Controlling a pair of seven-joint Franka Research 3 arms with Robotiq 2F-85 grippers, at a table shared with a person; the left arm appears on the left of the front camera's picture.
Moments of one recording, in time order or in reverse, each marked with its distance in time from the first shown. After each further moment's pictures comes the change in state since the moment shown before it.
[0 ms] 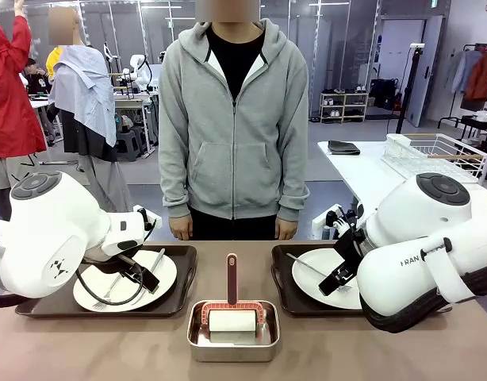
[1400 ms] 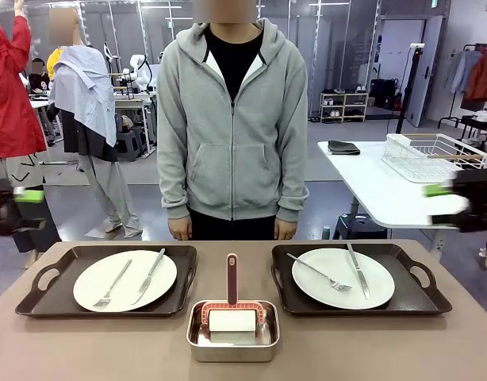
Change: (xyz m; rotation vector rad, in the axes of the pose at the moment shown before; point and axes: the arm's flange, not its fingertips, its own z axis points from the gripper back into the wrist) left arm -0.126 0.239 0.129 -0.854 -0.501 0.700; right arm -0.104 -0.218 0.145 0.839 -0.424 -0.825
